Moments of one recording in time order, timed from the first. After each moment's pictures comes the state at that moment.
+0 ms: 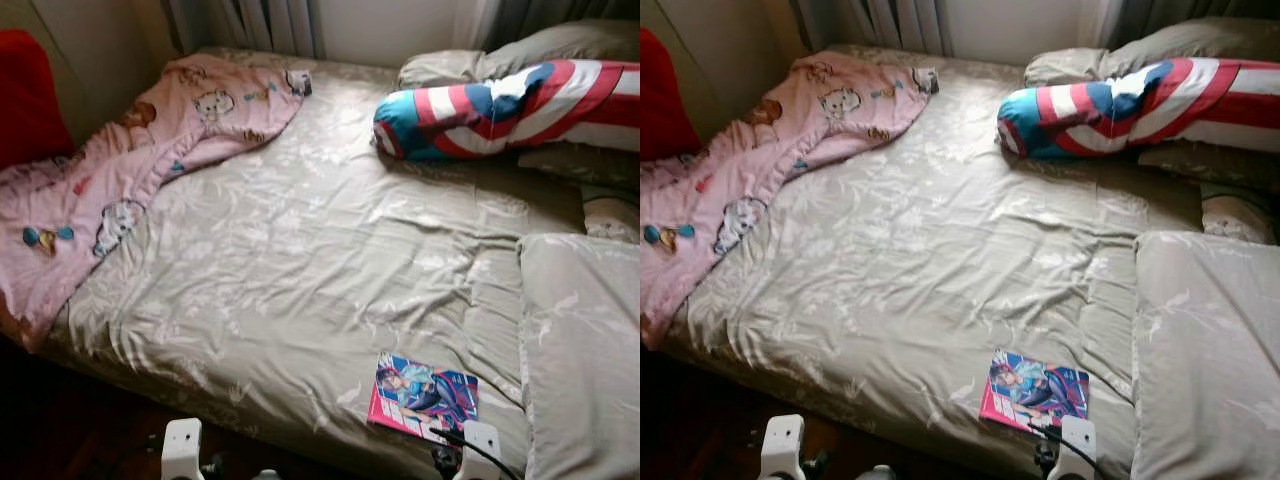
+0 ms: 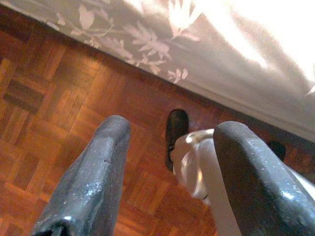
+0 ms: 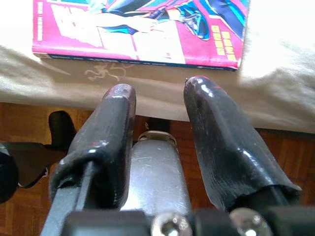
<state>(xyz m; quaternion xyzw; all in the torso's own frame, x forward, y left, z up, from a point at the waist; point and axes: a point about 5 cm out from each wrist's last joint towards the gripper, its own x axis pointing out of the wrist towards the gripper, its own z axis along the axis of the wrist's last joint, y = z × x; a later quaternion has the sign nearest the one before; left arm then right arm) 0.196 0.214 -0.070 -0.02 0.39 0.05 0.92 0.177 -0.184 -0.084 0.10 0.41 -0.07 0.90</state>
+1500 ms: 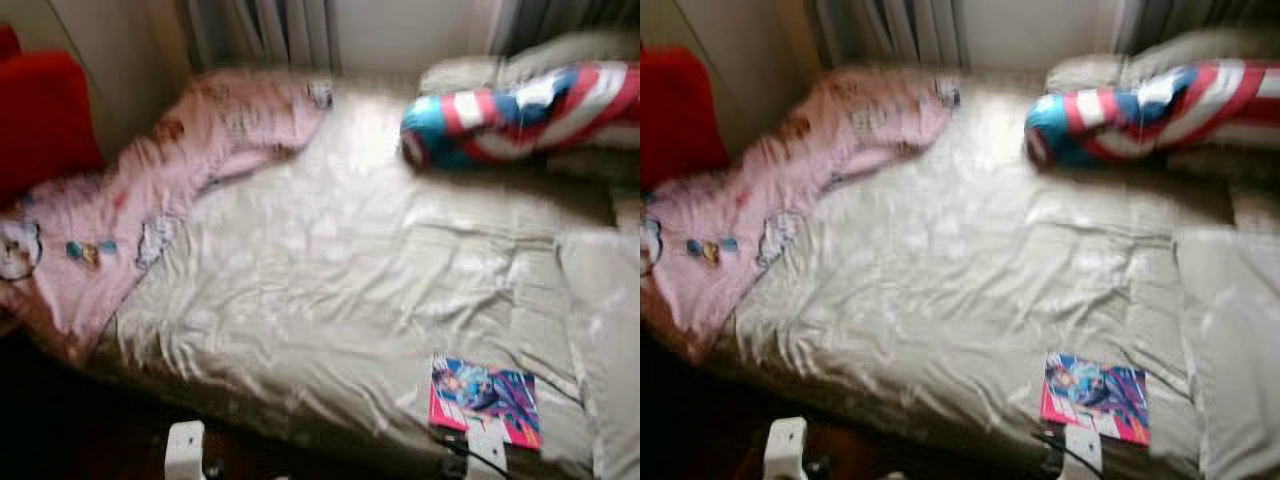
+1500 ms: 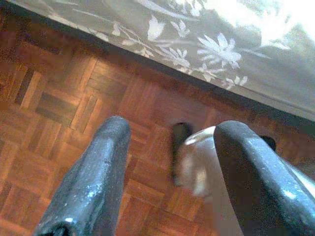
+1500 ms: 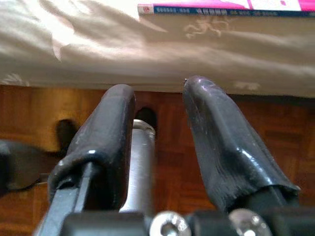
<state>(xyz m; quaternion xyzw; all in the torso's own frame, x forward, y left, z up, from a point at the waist) 0.193 0.209 -0.073 -0.03 0.40 0.05 0.91 0.169 -0.193 -0.088 0.08 0.43 -0.07 0.90</state>
